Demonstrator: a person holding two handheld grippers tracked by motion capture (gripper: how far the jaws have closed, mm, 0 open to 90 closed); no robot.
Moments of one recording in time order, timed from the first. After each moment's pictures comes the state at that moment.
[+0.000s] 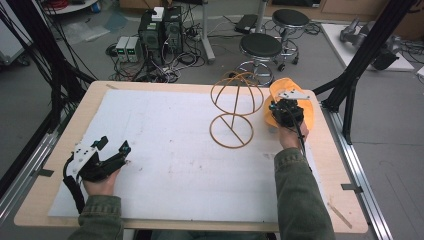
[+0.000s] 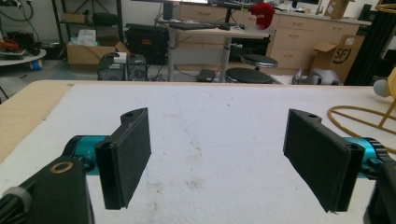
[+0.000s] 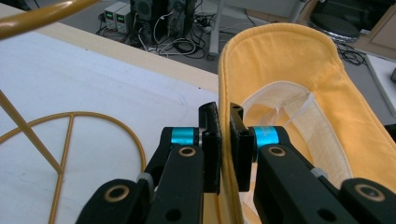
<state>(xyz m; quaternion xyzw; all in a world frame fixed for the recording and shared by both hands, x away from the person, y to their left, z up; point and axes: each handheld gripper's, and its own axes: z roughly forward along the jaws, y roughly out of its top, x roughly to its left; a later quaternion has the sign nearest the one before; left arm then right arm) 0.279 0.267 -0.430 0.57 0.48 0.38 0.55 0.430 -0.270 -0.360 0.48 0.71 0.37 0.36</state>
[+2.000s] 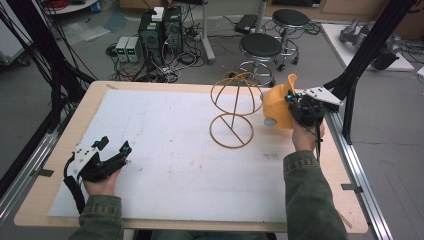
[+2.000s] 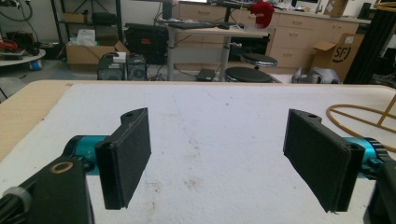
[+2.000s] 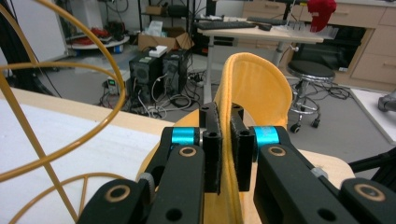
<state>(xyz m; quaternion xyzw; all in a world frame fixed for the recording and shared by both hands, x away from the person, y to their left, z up) 0.278 0.265 -0.430 0.57 0.48 0.38 0.55 0.391 -0.298 -0.317 0.48 0.63 0.47 0.40</state>
